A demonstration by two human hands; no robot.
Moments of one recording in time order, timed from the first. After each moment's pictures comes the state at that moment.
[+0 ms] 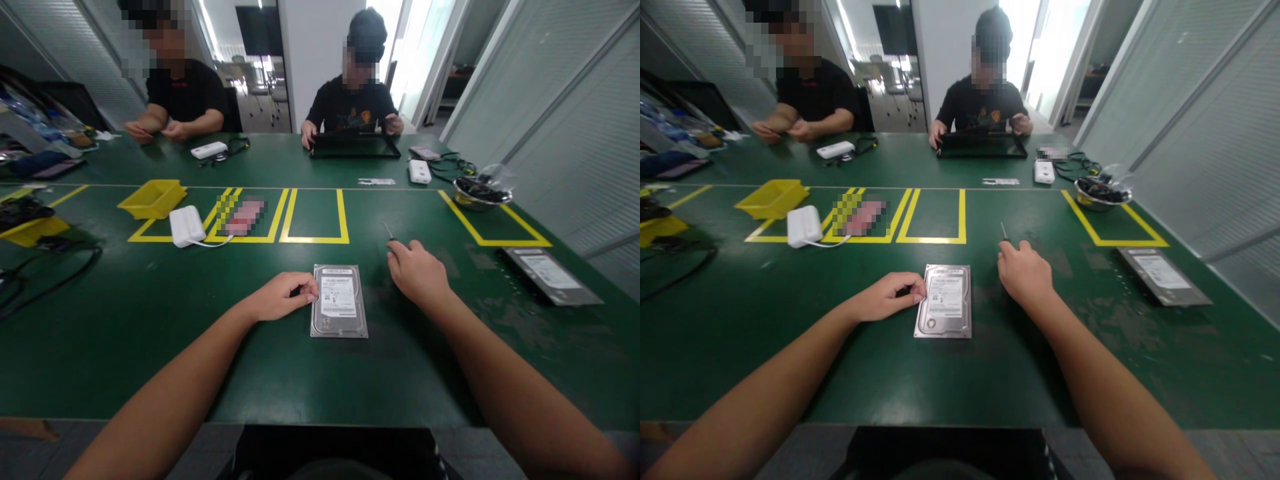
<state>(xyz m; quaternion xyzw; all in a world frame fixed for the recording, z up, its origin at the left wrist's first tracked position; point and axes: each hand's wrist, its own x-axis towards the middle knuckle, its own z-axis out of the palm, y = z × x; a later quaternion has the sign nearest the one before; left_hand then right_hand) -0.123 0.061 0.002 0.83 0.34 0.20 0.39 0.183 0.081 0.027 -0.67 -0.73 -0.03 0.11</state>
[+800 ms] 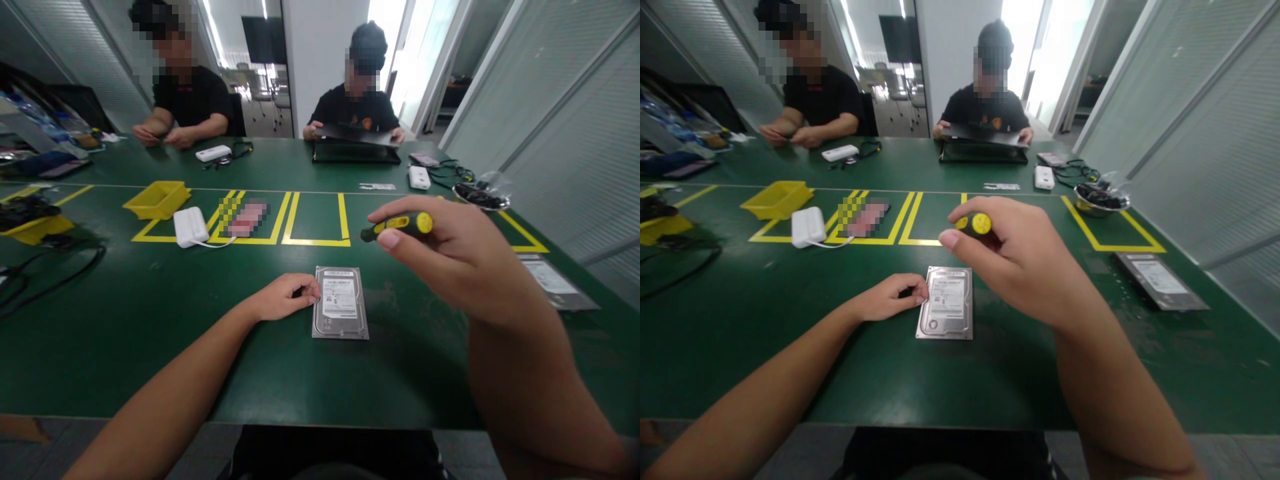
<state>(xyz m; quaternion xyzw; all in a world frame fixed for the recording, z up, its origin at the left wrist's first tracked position) -0.125 0.059 0.000 0.82 0.34 0.20 0.42 0.141 0.024 0.170 -0.41 -0.83 0.12 0.34</state>
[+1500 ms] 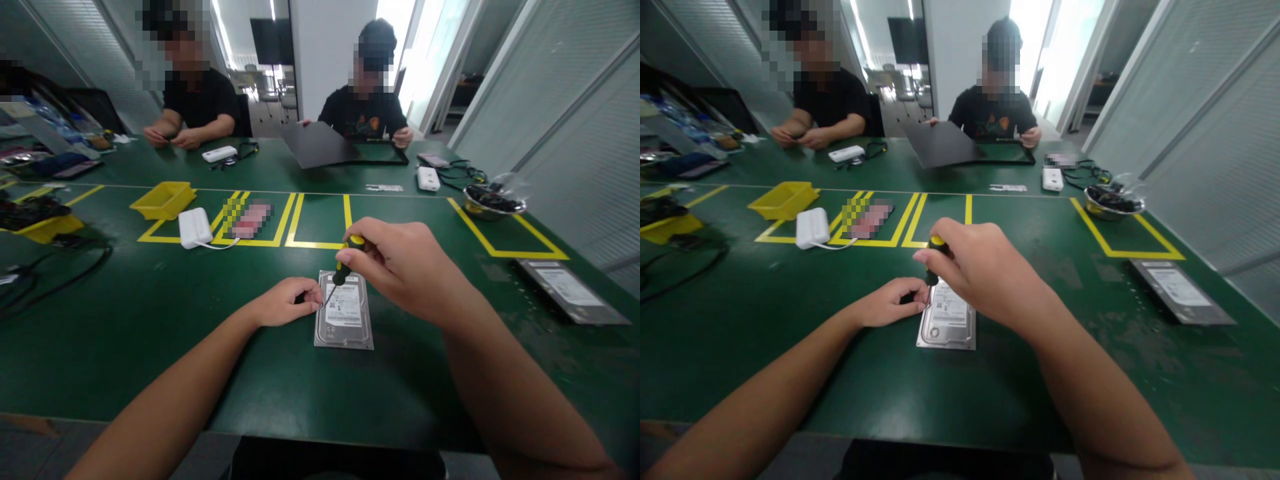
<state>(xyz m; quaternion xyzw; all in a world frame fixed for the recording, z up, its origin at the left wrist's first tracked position) -0.123 0.063 0.005 0.80 0.36 0.20 0.43 0.112 0.053 0.142 -0.39 -0.89 0.06 0.25</state>
